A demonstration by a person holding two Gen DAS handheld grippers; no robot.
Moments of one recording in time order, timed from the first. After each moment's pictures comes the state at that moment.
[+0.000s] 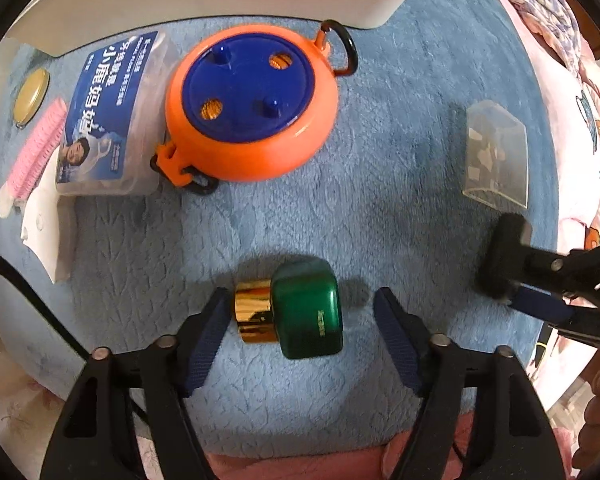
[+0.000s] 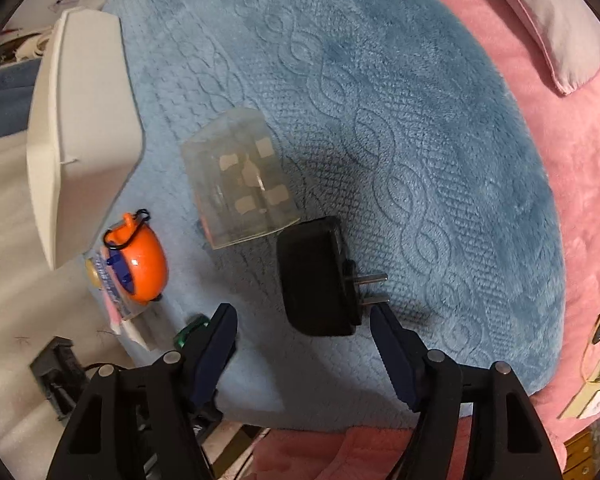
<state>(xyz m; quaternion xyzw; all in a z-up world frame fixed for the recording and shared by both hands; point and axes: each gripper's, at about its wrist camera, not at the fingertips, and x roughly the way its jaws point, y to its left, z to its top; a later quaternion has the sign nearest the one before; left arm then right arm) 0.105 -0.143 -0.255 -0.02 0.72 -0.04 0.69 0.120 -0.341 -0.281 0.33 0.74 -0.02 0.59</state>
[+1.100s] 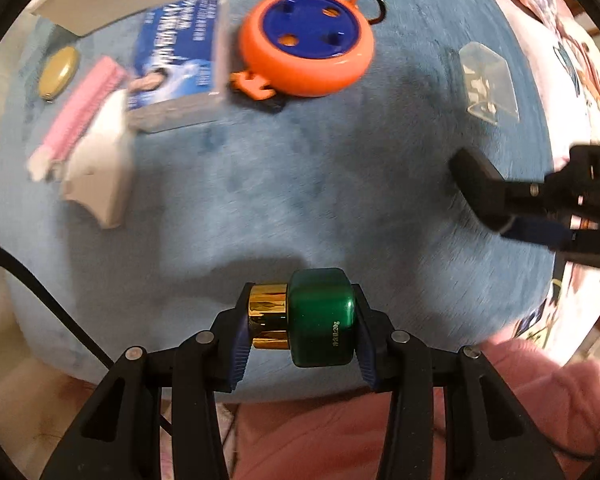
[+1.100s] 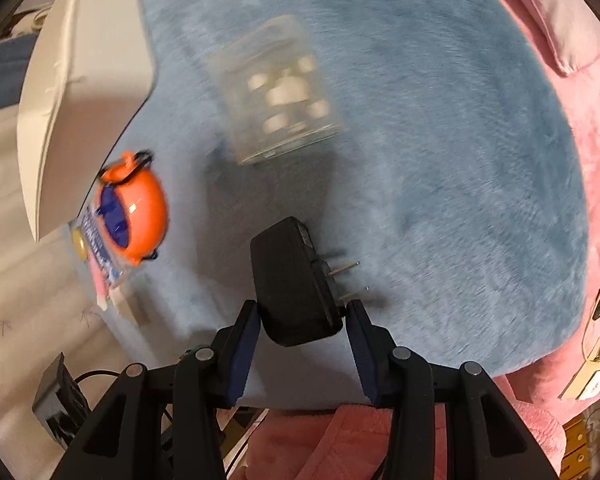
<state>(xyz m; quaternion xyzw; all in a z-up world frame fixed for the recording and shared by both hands) 0.040 -0.061 -0.233 0.03 0.74 -0.09 0.67 0.107 -0.271 -0.273 0.31 0.75 -0.02 0.58</state>
